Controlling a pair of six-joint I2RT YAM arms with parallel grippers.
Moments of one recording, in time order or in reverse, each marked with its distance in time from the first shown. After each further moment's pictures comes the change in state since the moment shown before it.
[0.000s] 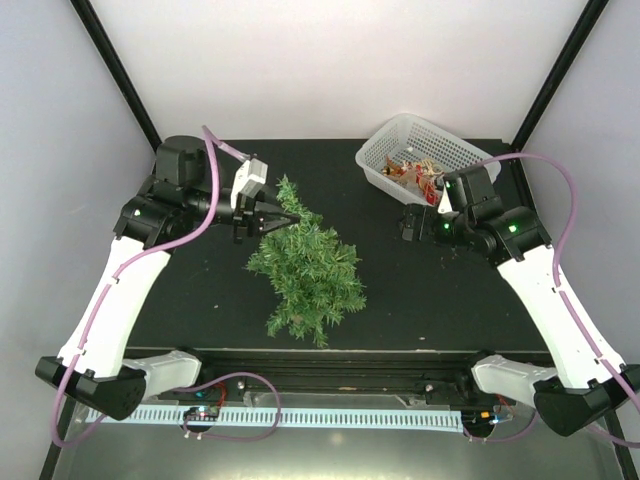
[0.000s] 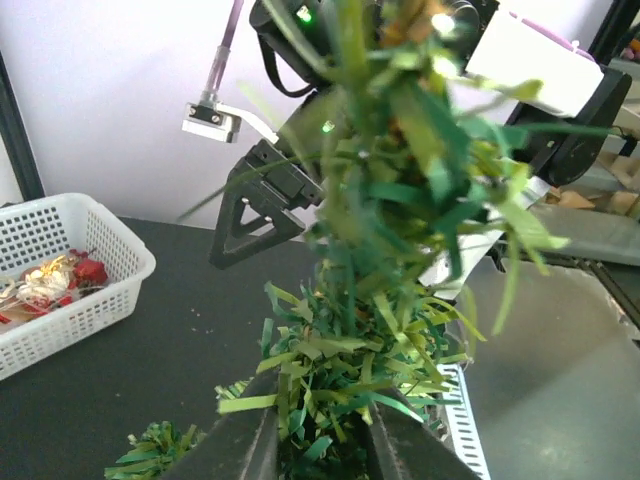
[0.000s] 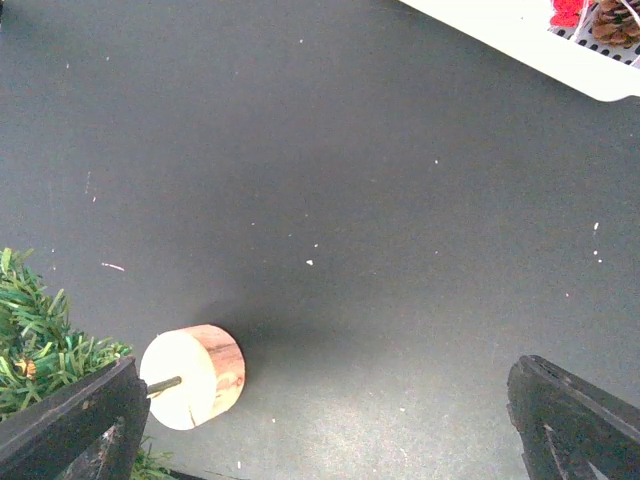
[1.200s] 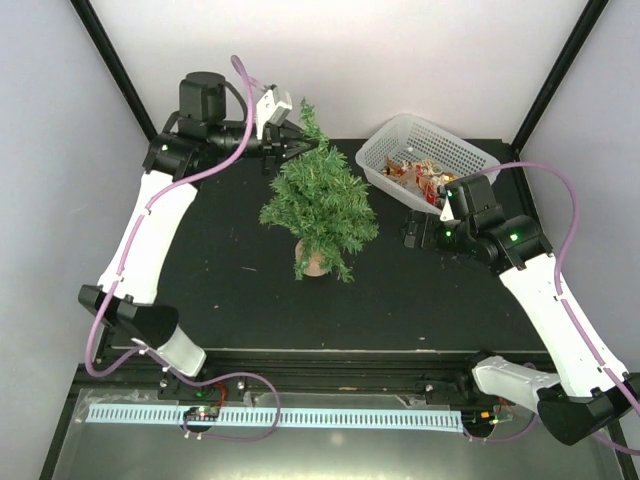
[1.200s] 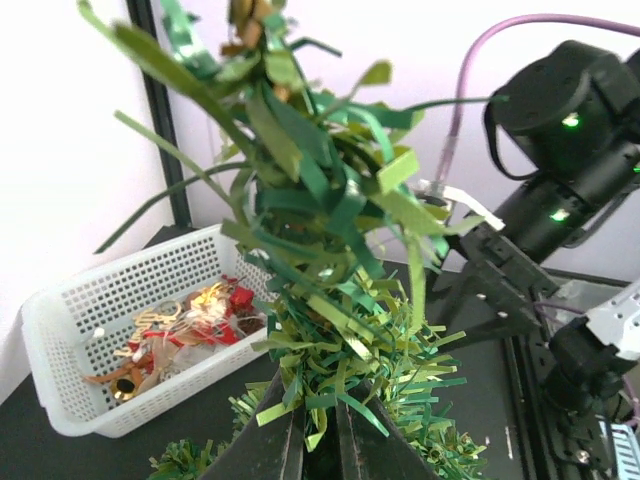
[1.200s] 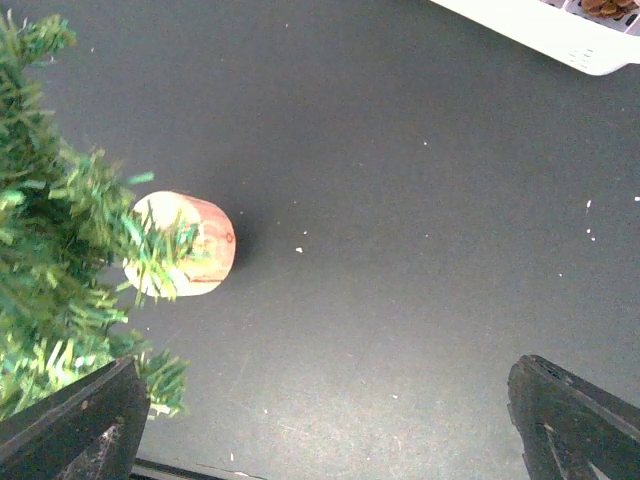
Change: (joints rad) left arm 0.008 0.381 0.467 0.025 -0.181 -0.019; right arm 0.000 -0.050 -0.071 0.008 0.006 0.019
